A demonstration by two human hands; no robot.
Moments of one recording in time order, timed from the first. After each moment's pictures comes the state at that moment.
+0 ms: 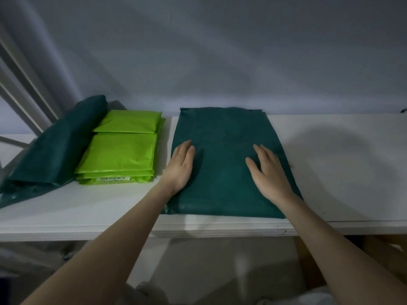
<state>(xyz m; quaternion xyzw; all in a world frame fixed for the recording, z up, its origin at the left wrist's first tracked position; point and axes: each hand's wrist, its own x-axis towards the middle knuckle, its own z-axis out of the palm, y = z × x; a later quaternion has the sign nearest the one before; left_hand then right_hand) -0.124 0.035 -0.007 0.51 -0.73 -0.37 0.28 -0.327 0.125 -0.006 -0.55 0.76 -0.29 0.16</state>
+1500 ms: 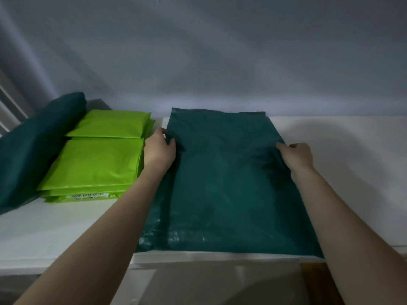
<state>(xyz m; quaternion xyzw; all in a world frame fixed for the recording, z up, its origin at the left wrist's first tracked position) -0.138 -0.052 -0.004 0.65 -0.65 -0.23 0.32 -0.398 0.049 -0.002 -0.24 0.82 -0.48 0.23</state>
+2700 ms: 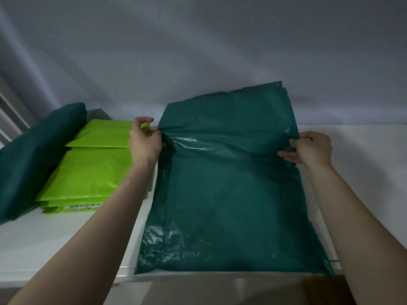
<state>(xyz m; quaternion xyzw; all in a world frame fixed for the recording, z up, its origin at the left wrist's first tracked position) -0.128 -0.072 0.018 0.55 -0.51 -0.37 0.55 -0.416 0.052 0.040 -0.25 0.75 -0.56 0.23</state>
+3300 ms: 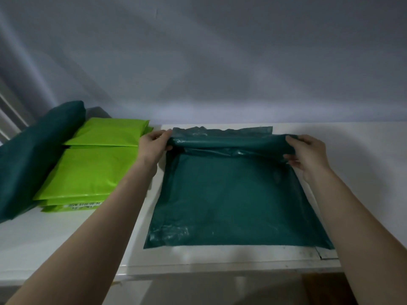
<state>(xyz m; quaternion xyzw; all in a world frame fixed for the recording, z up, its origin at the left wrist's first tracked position) -0.138 -0.067 0.011 0.56 -0.48 -0.51 0.45 -0.413 0.059 0.029 -0.23 0.70 -0.61 0.30</state>
